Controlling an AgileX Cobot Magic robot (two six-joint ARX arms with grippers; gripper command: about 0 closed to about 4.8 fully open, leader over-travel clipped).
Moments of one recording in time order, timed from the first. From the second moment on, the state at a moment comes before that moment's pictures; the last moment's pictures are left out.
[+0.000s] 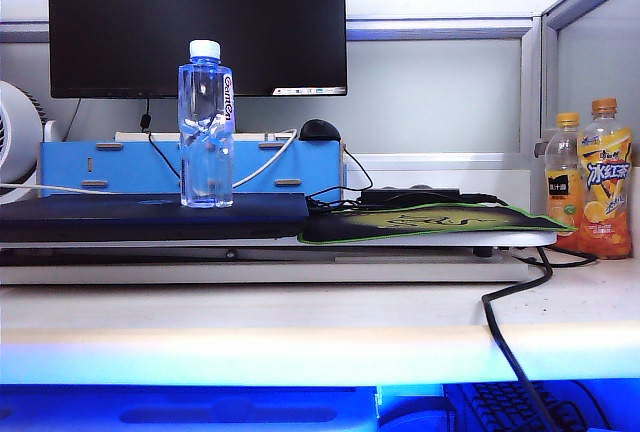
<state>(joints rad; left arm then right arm) 0.00 0.00 0.01 -0.13 0.06 -0.04 0.62 0.72 1.67 -1.05 -0.02 -0.20</state>
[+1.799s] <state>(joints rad) 0.00 0.00 0.01 -0.13 0.06 -0.04 0.12 0.07 0.20 -0.15 -0.09 0.03</state>
